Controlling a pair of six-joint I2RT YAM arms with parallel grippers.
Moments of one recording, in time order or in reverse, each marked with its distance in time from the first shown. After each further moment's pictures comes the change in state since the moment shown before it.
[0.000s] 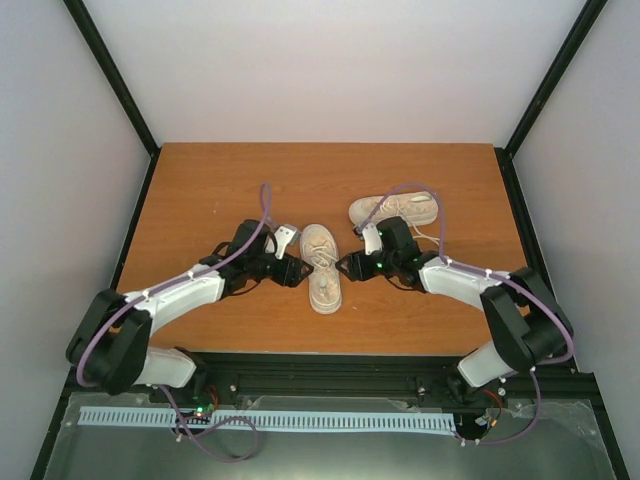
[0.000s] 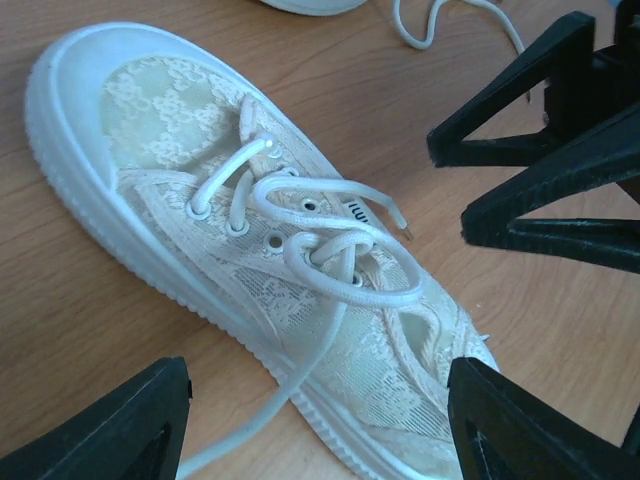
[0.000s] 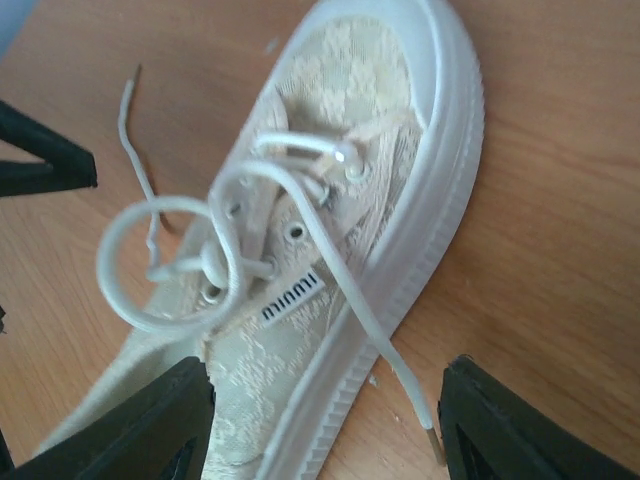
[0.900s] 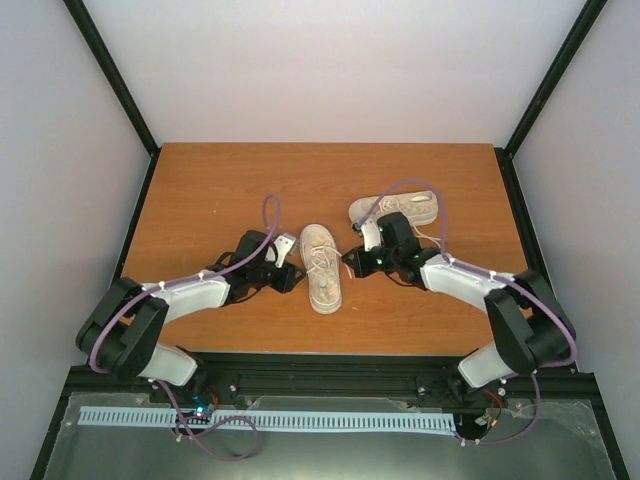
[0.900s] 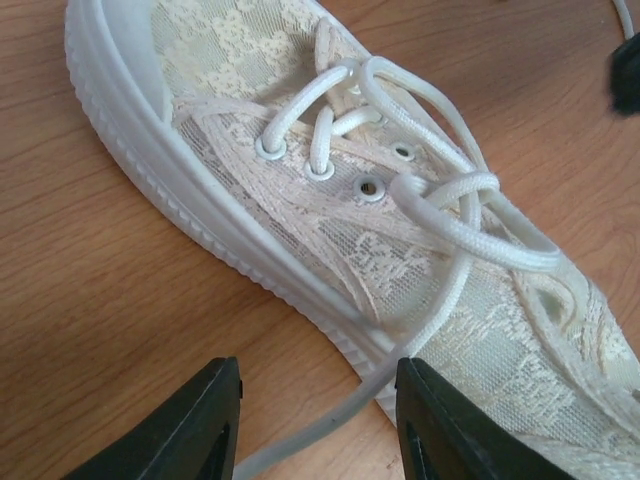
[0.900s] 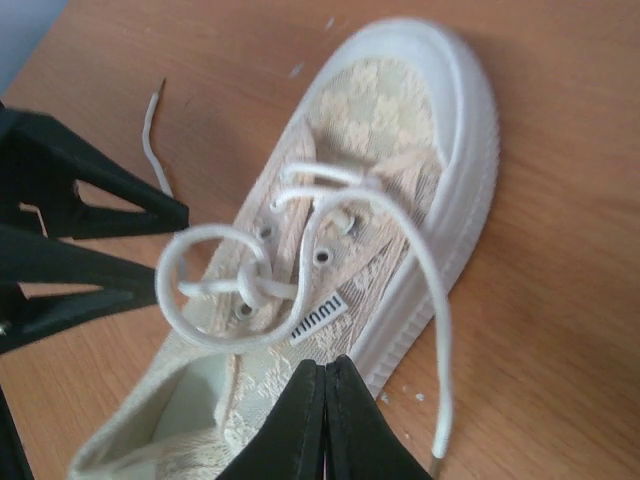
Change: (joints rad) left arm -0.001 0.104 -0.121 0.219 -0.068 0.048; right arm -0.001 0.057 0.016 0.022 -0.057 -0.035
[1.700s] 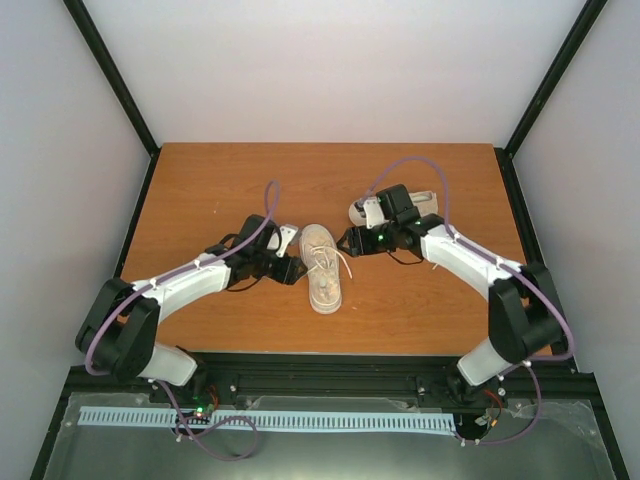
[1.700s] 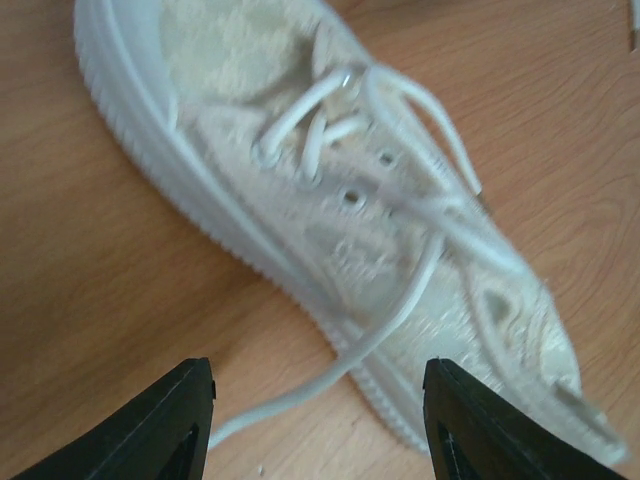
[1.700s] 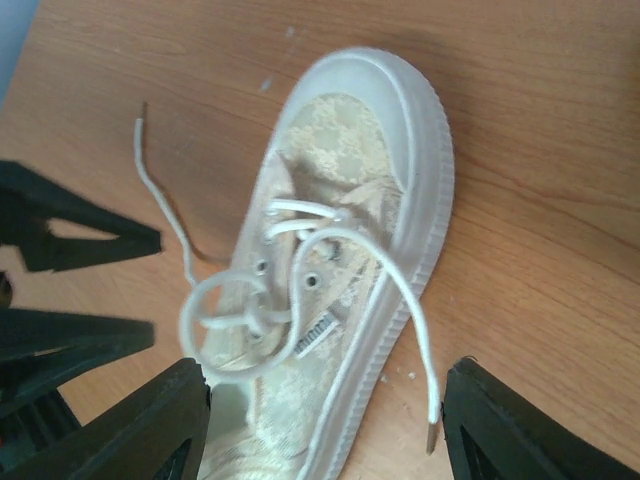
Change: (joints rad) left arm 0.005 0.011 0.235 -0.363 0.012 -0.023; right arm -0.046 -0.013 0.324 -0.476 0.019 0.048
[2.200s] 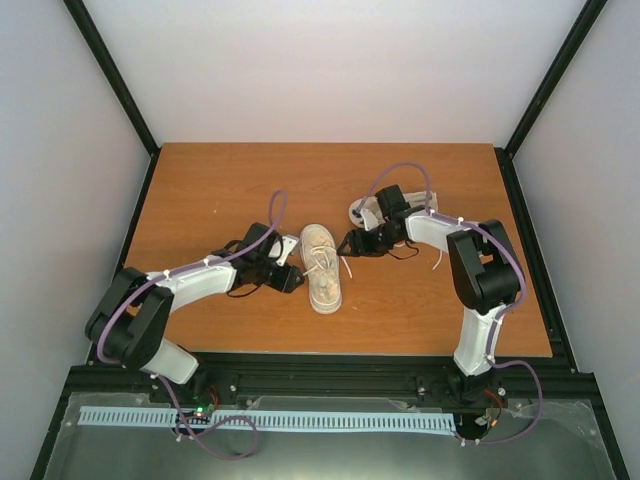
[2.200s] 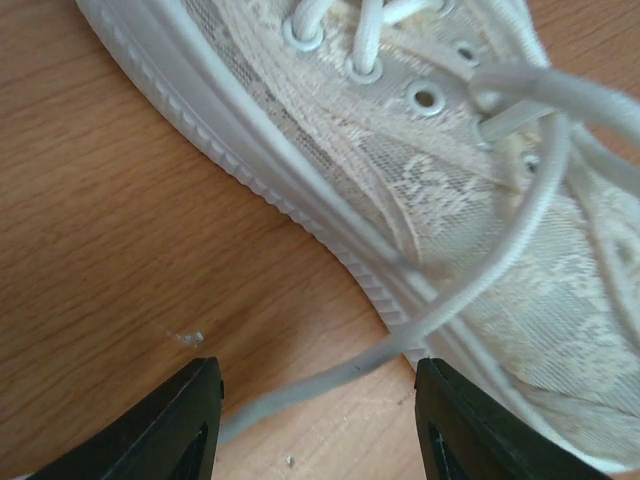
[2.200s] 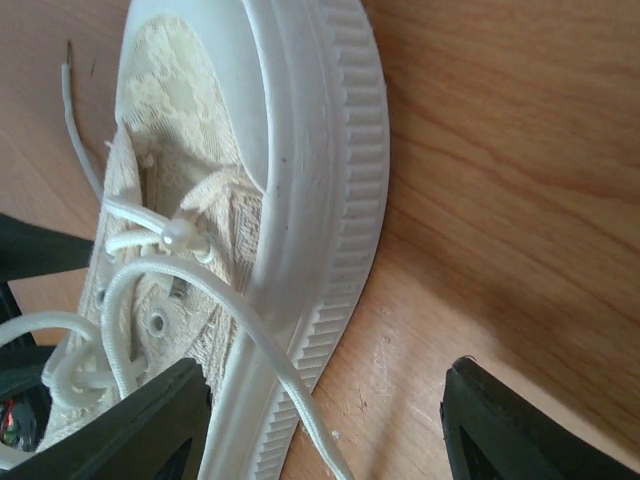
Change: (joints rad) left arm 0.003 0.038 -0.082 0.039 -0.010 0.026; right arm -0.116 0.382 0.117 0.013 -0.231 -0.105
